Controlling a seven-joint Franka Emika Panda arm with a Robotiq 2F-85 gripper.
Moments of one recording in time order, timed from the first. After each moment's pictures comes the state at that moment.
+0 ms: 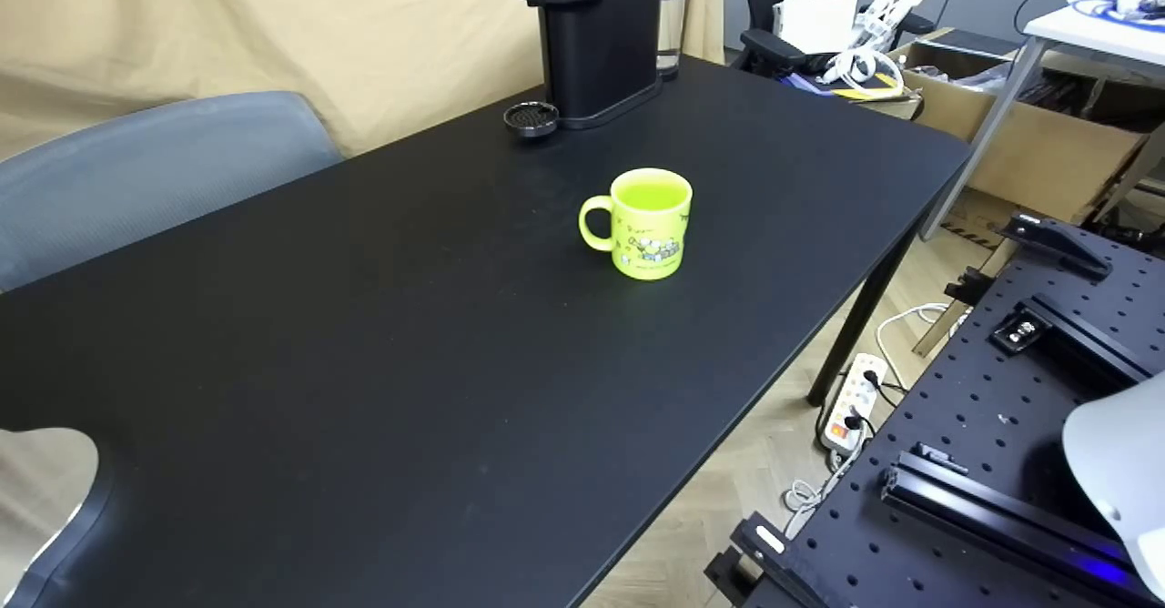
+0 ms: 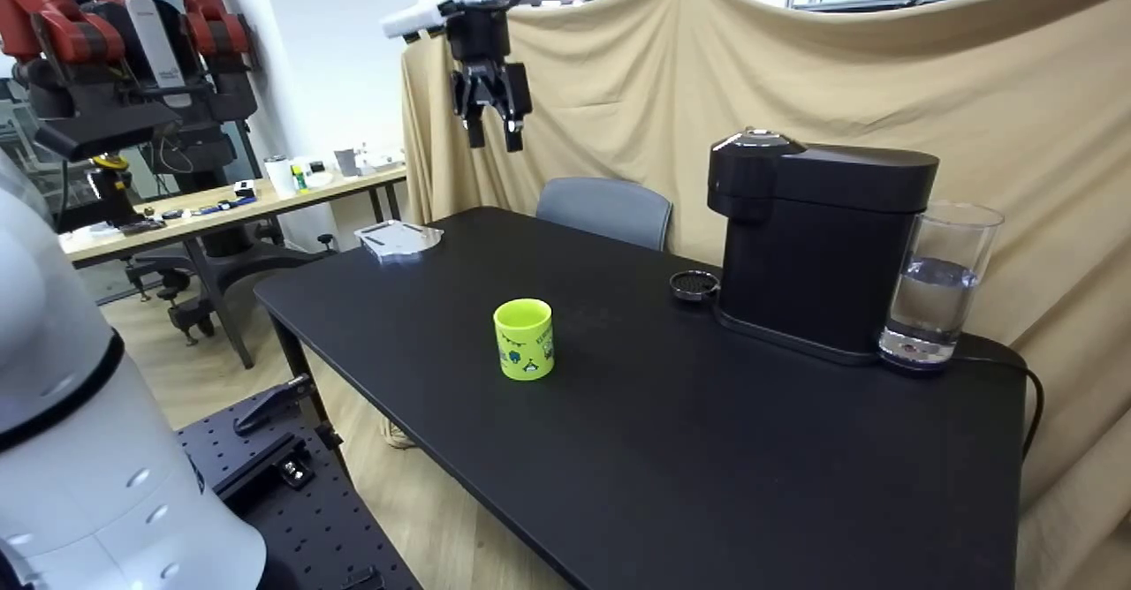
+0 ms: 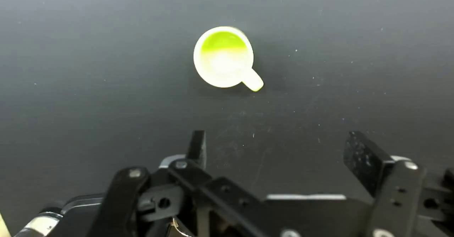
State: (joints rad) arm 0.05 -0.17 0.17 -2.22 -0.02 2.05 0.29
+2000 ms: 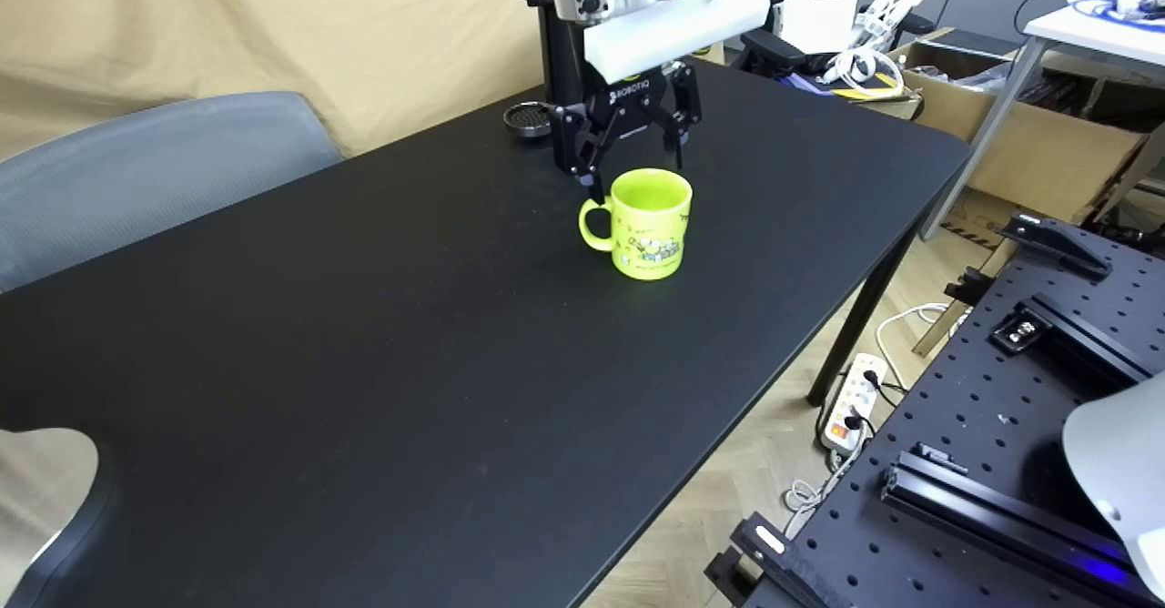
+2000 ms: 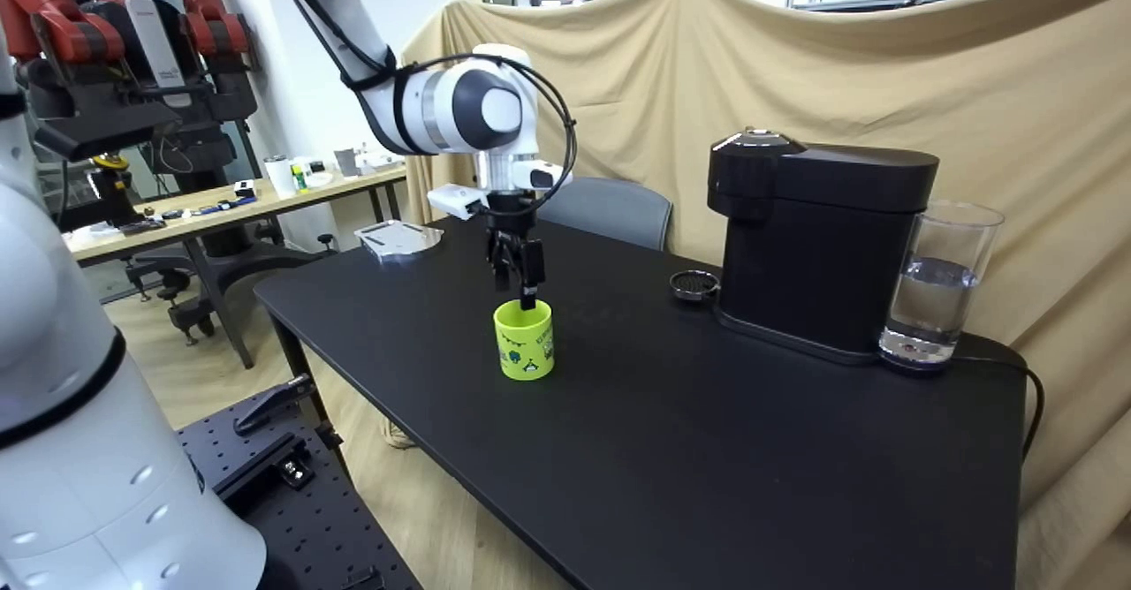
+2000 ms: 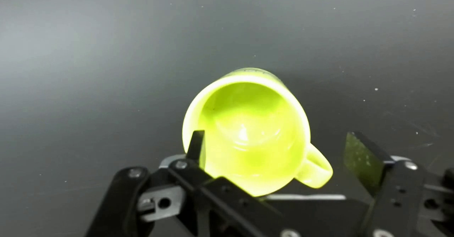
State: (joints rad) arm 0.09 0.21 0.09 -2.37 -0.12 2.43 0.52
